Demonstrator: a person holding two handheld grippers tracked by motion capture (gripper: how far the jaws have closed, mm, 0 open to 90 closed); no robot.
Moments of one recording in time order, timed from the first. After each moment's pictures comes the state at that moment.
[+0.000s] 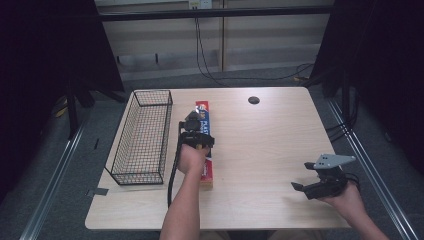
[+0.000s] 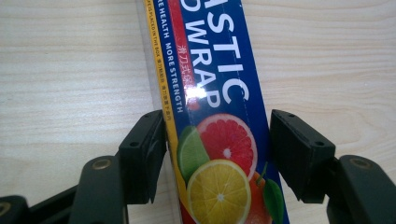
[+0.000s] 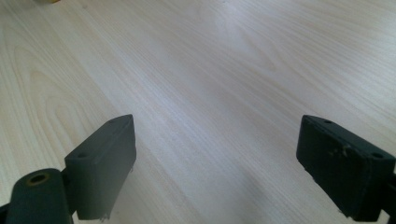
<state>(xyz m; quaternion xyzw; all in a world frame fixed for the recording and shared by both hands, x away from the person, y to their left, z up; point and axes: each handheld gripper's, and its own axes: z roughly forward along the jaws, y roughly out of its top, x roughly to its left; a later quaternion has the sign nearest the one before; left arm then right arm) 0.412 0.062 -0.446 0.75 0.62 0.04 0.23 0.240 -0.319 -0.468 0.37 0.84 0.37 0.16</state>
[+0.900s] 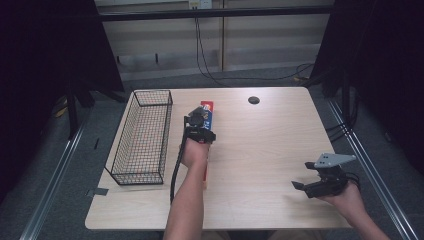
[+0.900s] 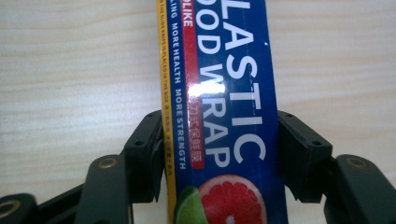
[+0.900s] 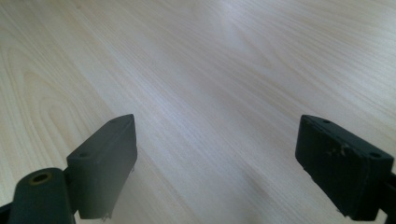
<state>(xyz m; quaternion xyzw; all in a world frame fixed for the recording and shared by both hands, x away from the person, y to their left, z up) 0.431 0.048 -0.452 0.77 0.61 0.08 0.19 0.243 -0.322 -0.470 0.38 0.83 0.37 0.16</state>
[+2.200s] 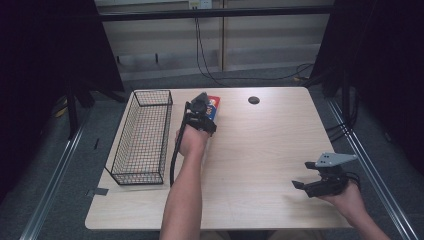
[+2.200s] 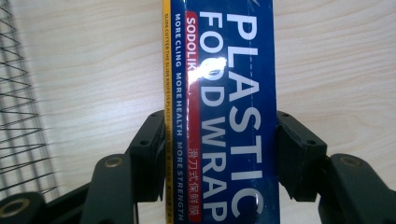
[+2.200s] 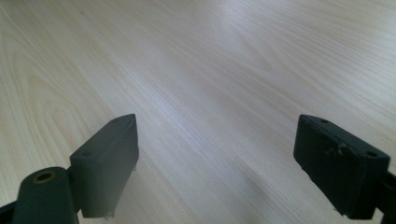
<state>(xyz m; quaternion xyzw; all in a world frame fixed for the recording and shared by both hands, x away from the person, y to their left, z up) 0.440 0.044 -0.395 0.80 0.57 0.07 0.17 0.243 -0.323 -0.468 0.38 0.83 0.37 0.16</state>
